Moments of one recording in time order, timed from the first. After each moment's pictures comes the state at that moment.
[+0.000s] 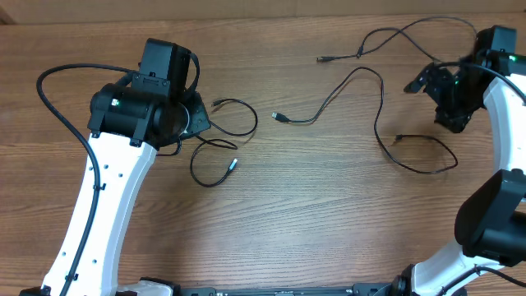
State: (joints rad) left arm -0.25 1.50 1.65 -1.30 -0.05 -0.58; right arm -0.26 1.86 1.65 -1.13 -0.26 0.46
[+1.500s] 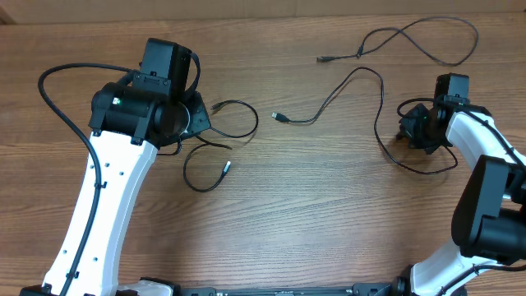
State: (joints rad) left arm -0.25 1.51 1.65 -1.31 -0.05 -0.57; right arm -0.22 1.86 1.16 -0.57 -0.11 0.65
